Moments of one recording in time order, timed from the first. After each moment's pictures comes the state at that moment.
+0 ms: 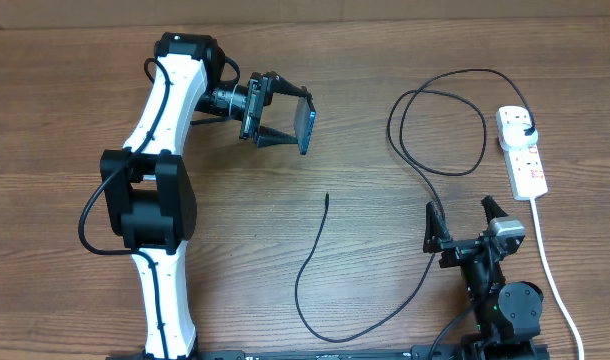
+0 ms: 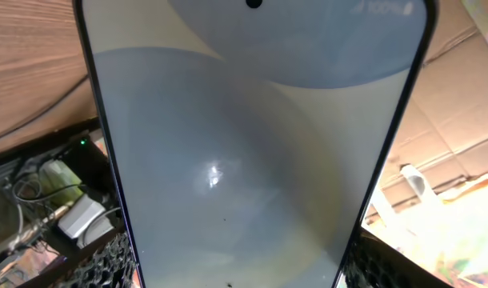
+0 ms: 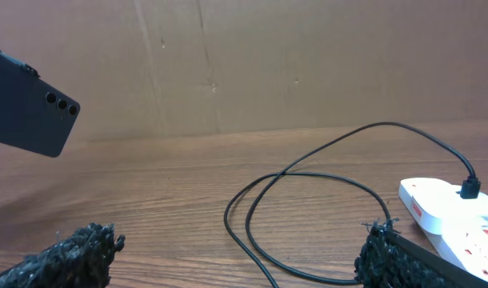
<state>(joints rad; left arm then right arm) -0.11 2.32 2.08 -1.63 1.36 -0.54 0.11 0.01 0.02 -0.03 -0.03 0.12</state>
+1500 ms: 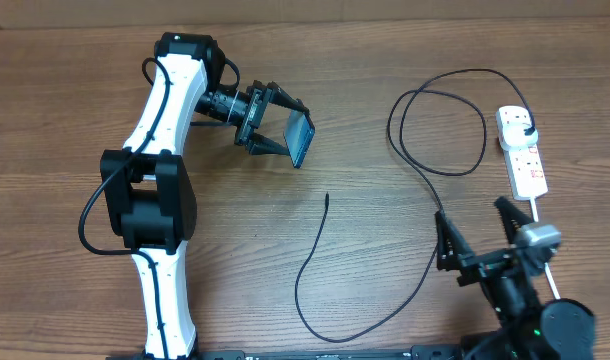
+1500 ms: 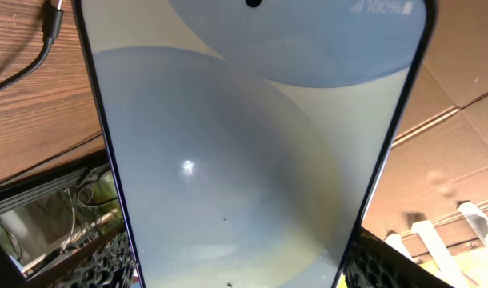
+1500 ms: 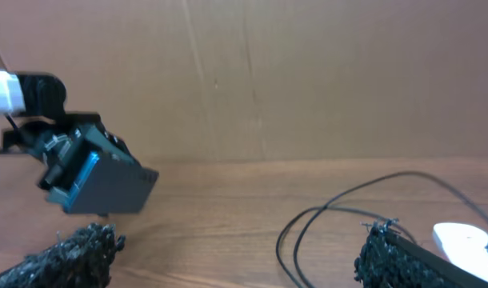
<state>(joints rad) -0.11 2.32 2.08 -1.65 1.19 -0.52 0.11 0.09 0.46 -0.39 -0.15 0.17</state>
